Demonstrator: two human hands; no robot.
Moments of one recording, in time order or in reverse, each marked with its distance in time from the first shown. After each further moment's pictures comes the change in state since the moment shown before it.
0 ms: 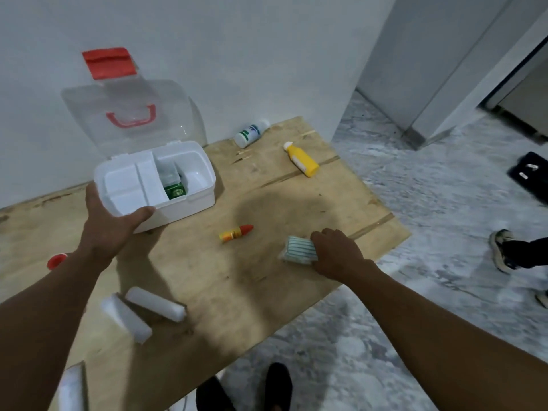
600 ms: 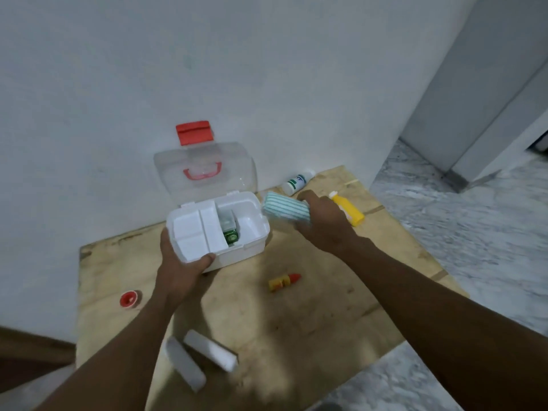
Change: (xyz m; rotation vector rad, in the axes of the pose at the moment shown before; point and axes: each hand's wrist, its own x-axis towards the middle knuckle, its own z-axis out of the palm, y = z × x) left_hand -0.006 0.007 -0.003 -0.078 -0.043 0.025; right_hand 0.088 -0.099 -0.110 0.336 0.475 -0.217
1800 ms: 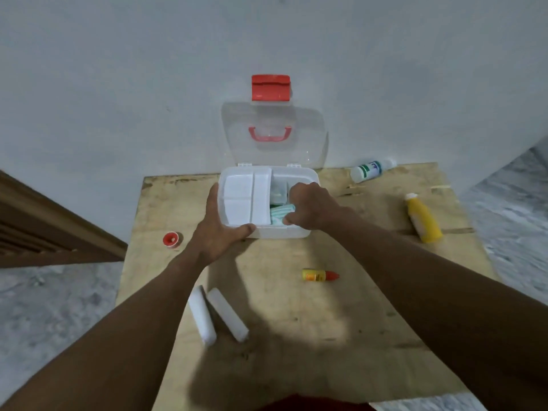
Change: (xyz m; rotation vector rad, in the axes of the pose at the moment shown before) left_hand 0.012 -0.010 0.000 0.072 -0.002 -0.003; right_hand 0.080 -0.071 0.070 -0.106 -0.527 -0.294
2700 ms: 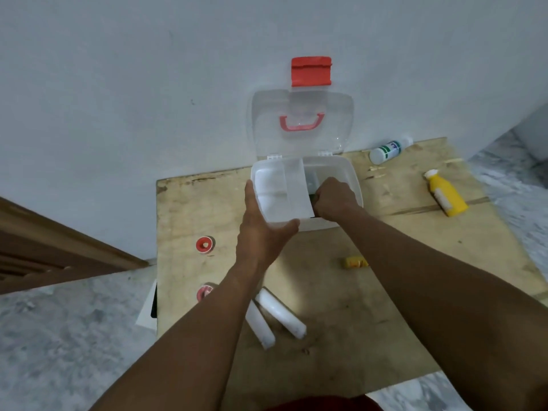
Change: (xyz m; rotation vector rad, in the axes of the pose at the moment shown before) left_hand -0.005 -0.004 0.004 -0.036 0.051 -0.011; right_hand 0.023 -0.042 0.036 0.210 0.115 0.537
